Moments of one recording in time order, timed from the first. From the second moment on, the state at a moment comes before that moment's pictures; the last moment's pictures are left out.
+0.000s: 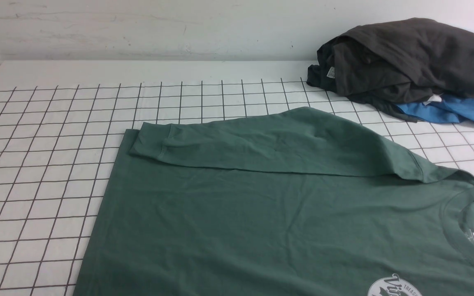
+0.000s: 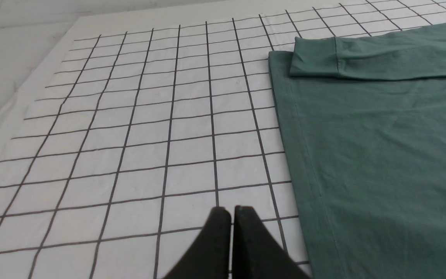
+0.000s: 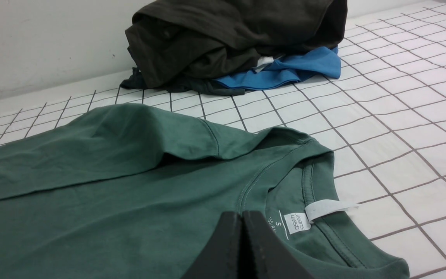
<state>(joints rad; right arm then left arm) -0.06 -0.01 0.03 -0.08 0.35 0.27 0.02 -0.01 0.03 -0.05 0.35 0.07</state>
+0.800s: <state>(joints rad) -0.06 -0.01 0.02 0.00 0.35 0.28 0.02 -0.01 0.03 -0.23 0.32 -0.02</state>
